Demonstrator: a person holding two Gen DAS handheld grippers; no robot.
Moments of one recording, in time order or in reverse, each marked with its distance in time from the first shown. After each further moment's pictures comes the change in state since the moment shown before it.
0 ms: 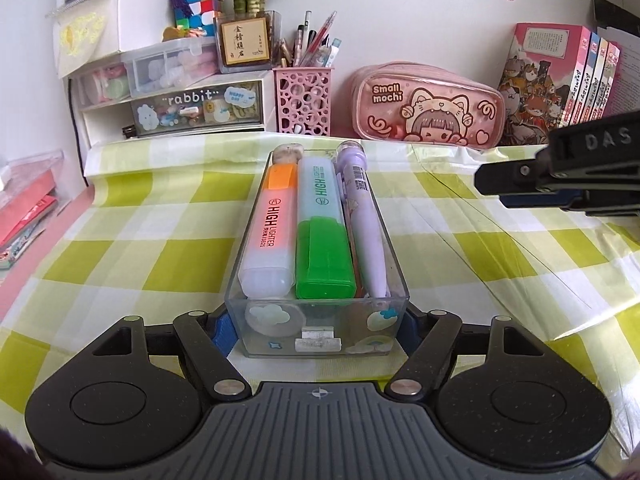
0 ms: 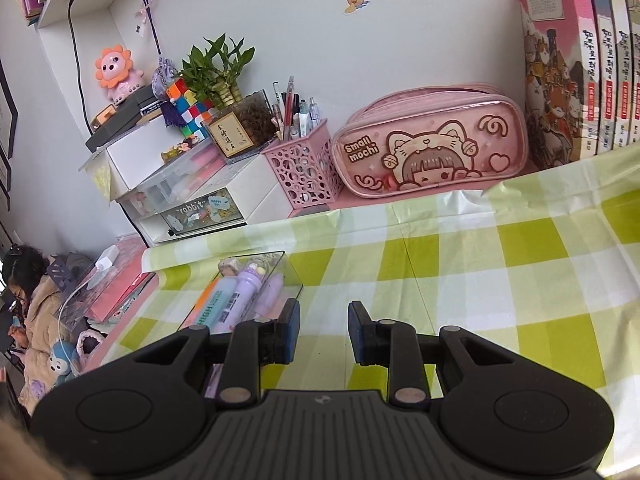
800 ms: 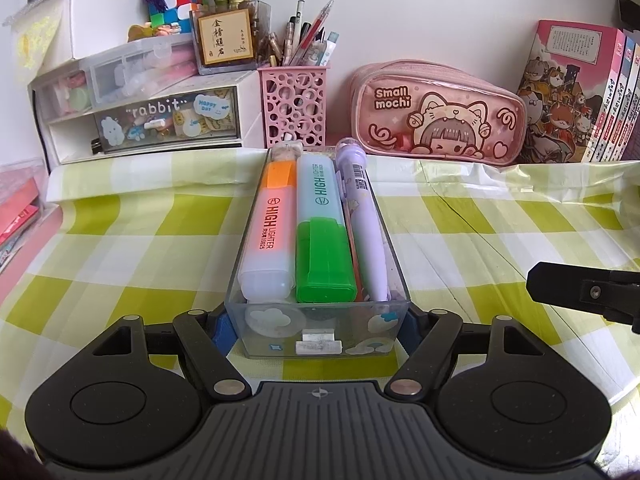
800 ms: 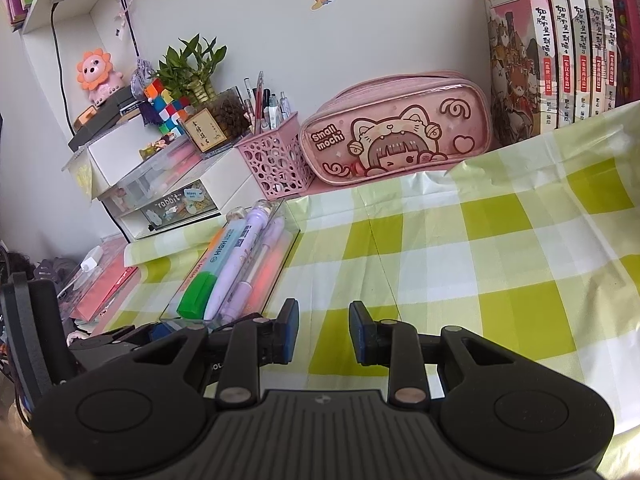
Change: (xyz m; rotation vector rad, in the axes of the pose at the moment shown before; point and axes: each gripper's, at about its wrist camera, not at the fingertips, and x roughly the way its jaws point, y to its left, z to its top) left arm 0.044 -0.013 0.032 -0.015 0.011 0.014; right arm -0.007 -0.012 -0.014 0.026 0.007 -0.053
